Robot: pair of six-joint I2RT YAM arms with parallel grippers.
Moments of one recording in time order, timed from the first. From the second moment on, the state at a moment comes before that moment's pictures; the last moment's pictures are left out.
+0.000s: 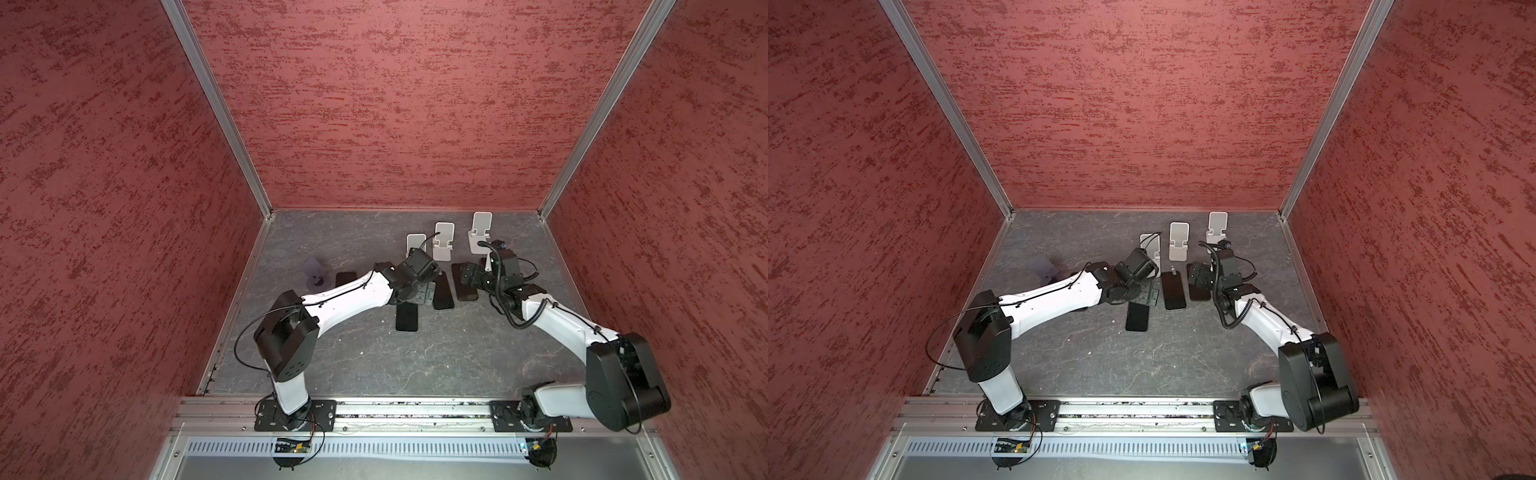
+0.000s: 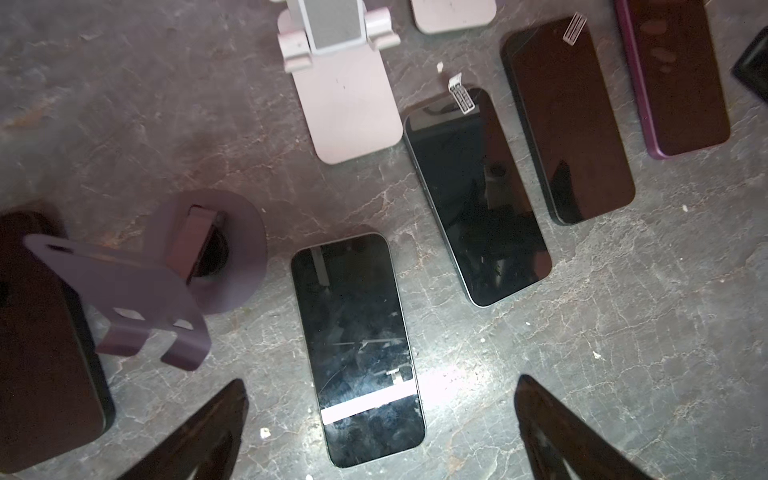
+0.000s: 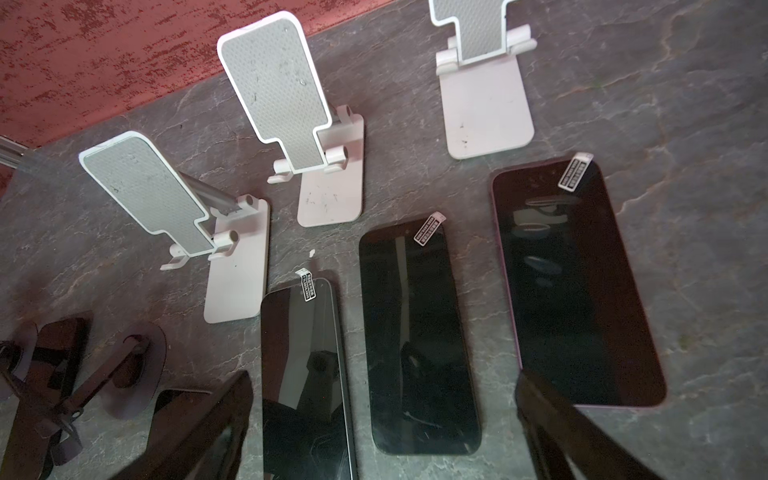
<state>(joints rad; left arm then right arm) -0.86 1.74 1.36 -0.68 -0.22 -0.55 0.26 1.37 0.76 -0.07 0.02 0.47</state>
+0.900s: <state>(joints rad) -0.61 1.51 0.95 -0.22 -0.16 -0.34 0.26 1.38 0.79 -0.13 -0.01 0.48</state>
